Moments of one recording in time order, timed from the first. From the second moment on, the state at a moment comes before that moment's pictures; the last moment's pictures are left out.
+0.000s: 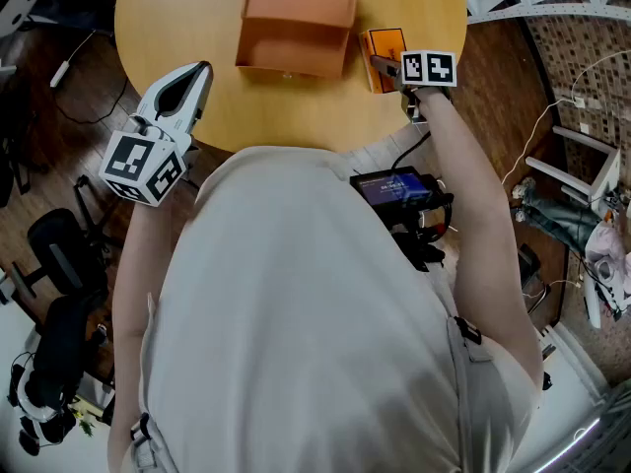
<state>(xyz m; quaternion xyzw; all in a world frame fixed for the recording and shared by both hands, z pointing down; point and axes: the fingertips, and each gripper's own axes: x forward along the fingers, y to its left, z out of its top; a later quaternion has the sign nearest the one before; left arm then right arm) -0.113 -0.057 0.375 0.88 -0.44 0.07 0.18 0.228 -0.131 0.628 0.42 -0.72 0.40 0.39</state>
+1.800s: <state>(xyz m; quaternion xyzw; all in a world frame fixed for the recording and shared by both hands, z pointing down) -0.154 -0.041 0.374 0.86 -0.47 0.06 0.18 0.003 -0.118 0.465 0.10 -0.93 0.13 0.32</state>
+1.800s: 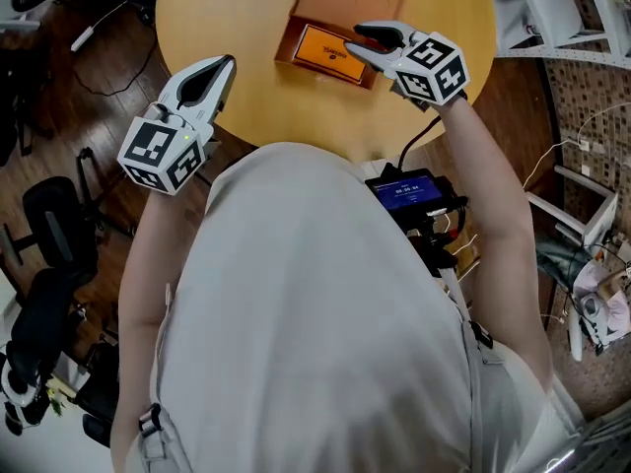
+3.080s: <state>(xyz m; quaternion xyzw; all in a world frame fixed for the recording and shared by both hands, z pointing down) -0.020 -0.105 0.355 0.94 -0.30 0.08 0.15 0.105 -0.080 0.329 0.25 -0.96 0.09 0.09</state>
